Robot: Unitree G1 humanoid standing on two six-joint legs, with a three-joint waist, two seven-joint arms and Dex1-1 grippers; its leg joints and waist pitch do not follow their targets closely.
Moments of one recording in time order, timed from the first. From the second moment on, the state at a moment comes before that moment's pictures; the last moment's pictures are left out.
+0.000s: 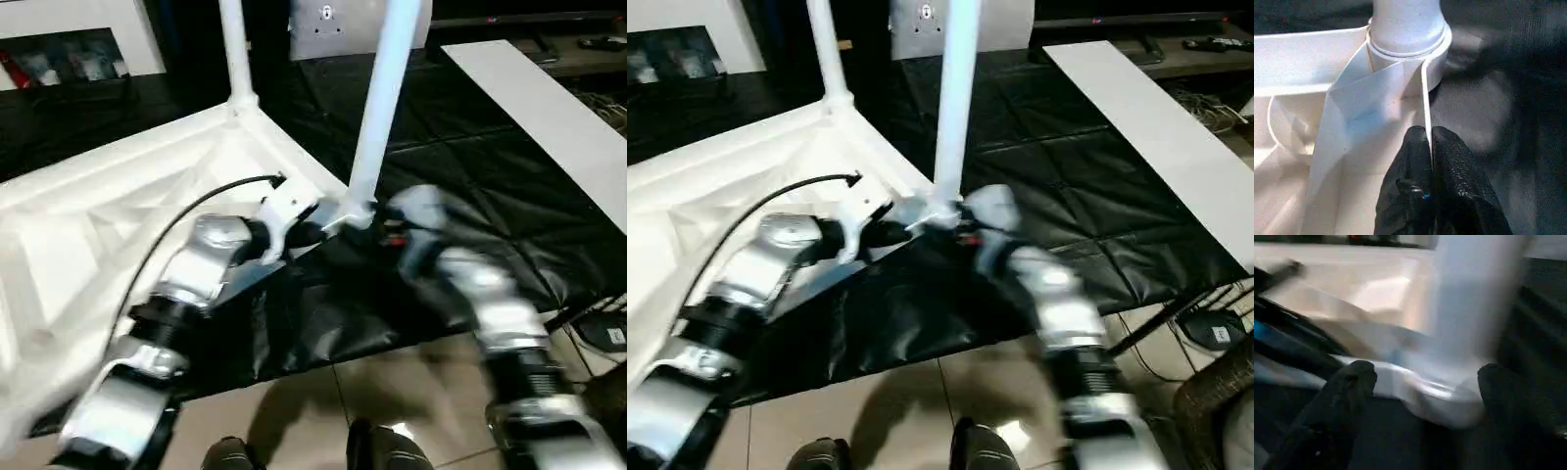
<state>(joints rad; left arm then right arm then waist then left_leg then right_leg) -0.69 0.27 -0.22 0.48 0.05 0.35 -0.86 -0.49 -0.25 -0.01 0.44 0.12 0.10 0.72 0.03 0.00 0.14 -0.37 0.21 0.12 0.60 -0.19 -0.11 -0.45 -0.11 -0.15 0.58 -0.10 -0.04</state>
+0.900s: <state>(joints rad) -0.68 0.46 -0.34 0.51 0.00 0.08 -1.36 -0.56 -0.43 0.13 0.49 0.23 0.08 1.36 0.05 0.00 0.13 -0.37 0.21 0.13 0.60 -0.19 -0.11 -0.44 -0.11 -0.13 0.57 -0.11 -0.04</state>
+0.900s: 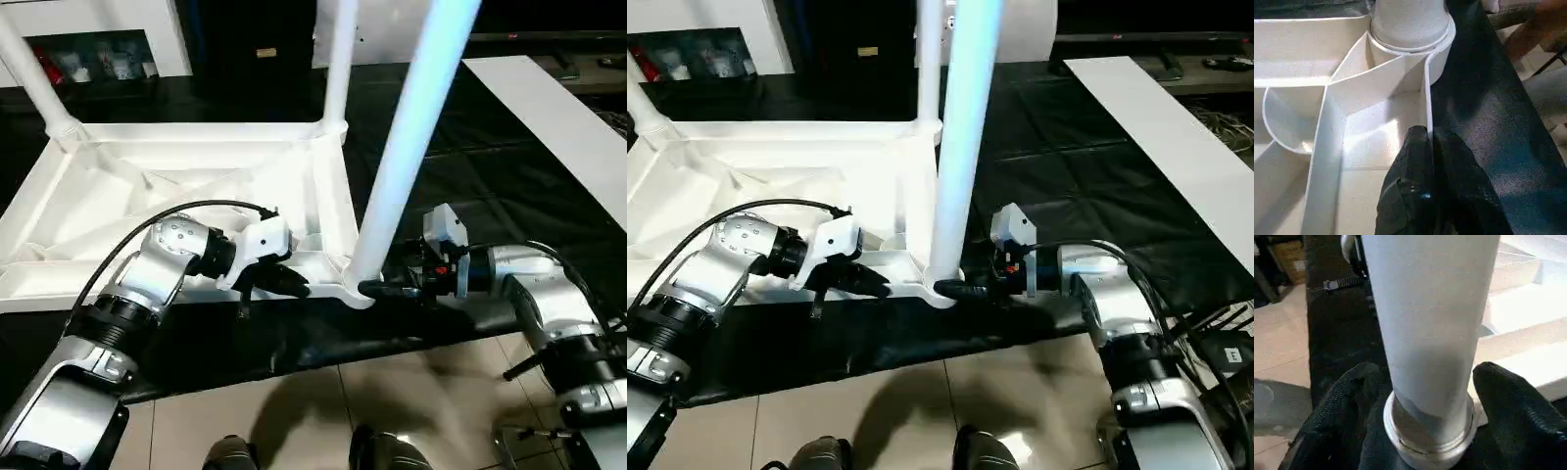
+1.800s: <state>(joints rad) -0.68 0.44 -0.32 0.50 -0.01 0.20 -1.32 -0.50 -0.38 0.12 0.42 0.23 0.18 1.23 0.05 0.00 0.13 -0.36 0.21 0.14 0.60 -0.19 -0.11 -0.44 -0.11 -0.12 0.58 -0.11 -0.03</state>
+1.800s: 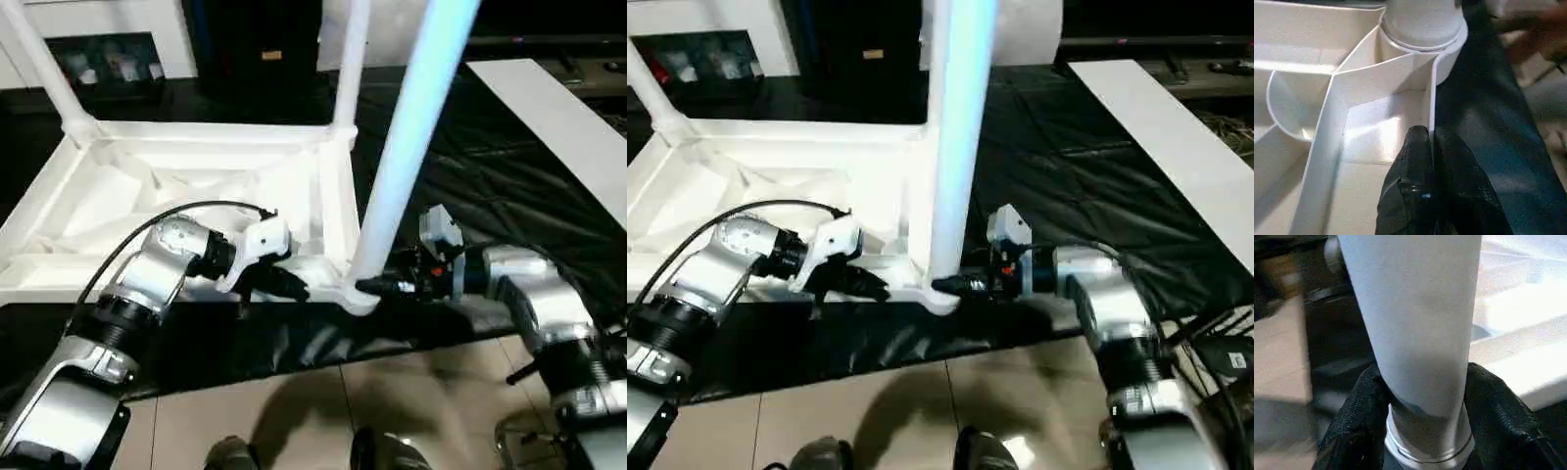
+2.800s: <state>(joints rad) -0.76 0.23 -0.24 0.57 0.07 0.33 -0.85 -0.54 0.02 -0.06 0.46 0.07 0.18 0.28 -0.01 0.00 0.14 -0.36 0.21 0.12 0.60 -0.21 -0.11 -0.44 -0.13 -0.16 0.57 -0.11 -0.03</state>
